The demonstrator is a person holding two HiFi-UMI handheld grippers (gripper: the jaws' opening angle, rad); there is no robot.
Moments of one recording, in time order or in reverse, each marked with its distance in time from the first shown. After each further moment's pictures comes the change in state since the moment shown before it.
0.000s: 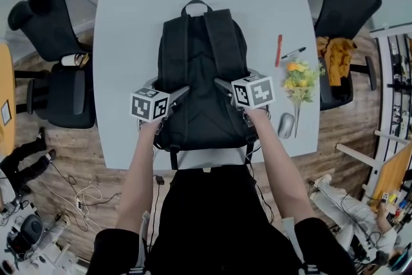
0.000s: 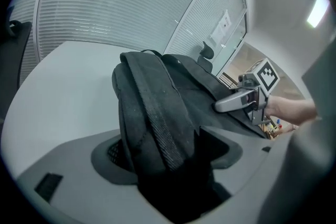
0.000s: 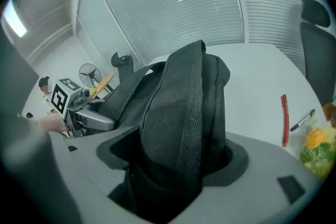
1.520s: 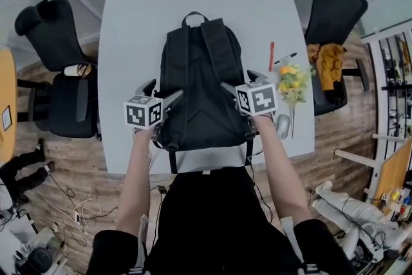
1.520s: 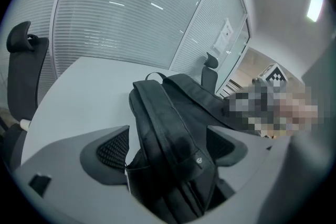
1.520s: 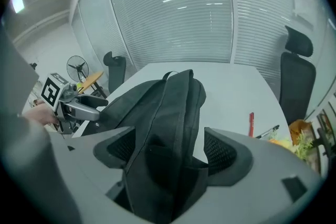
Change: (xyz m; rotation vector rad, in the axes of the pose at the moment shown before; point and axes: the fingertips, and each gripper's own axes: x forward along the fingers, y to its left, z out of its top) left arm -0.052 0.001 0.022 -0.003 -0.109 0.101; right arm -0.062 0.000 0.015 -0.059 -0.054 -0.196
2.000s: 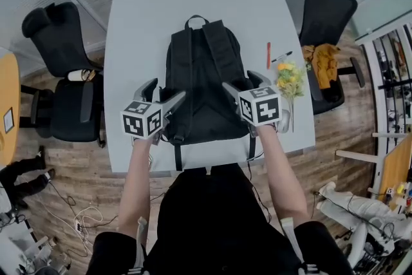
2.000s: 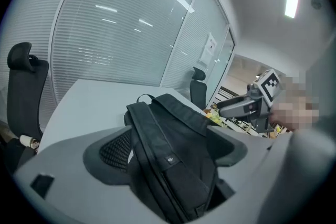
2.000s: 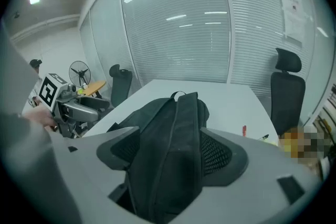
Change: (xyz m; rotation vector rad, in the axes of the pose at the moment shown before) left arm -0.071 -0.041 0.030 0.095 -0.162 -0.039; right arm -0.065 0.045 0.014 -0.037 -0.171 -0.042
